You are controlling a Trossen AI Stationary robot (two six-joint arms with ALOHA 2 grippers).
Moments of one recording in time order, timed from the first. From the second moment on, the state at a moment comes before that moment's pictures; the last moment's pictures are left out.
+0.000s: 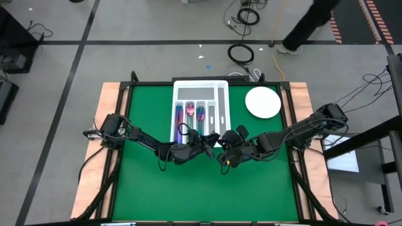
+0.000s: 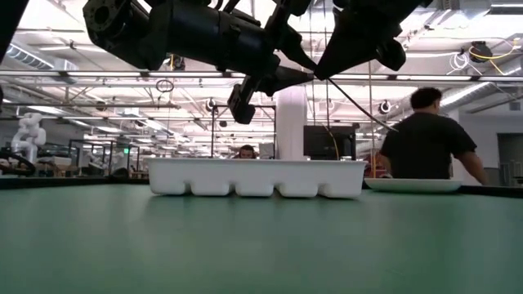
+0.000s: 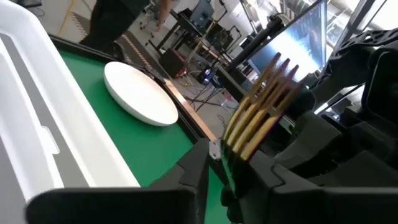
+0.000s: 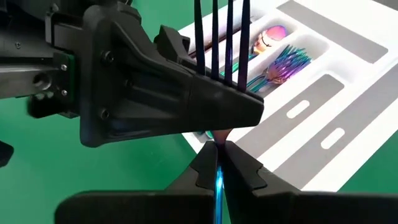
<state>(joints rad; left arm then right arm) -0.26 1.99 0.99 1.02 -0.79 -0.75 0.36 1.53 1.10 -0.47 0.65 0.82</state>
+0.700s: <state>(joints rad) -0.06 1.75 0.99 0.76 -0.38 -0.68 0.42 1.40 1.10 -0.58 0.57 0.75</state>
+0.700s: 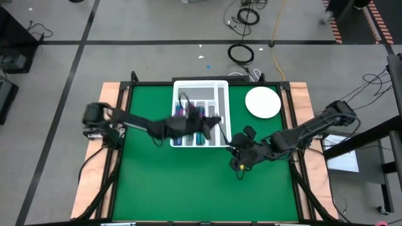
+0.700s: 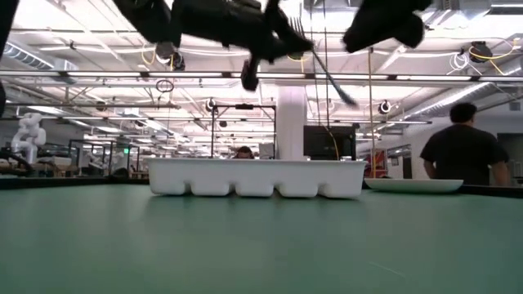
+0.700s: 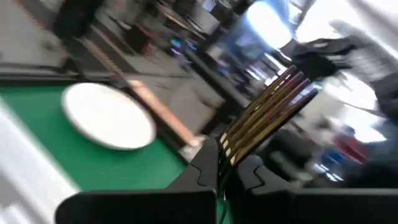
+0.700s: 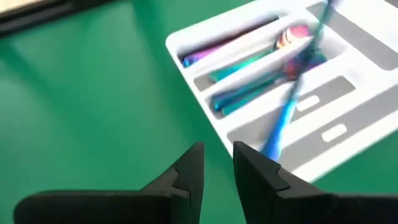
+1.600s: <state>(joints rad) 0.39 1.69 1.06 0.00 0.32 -1.09 0.52 1.32 1.10 -1.07 0.86 0.91</state>
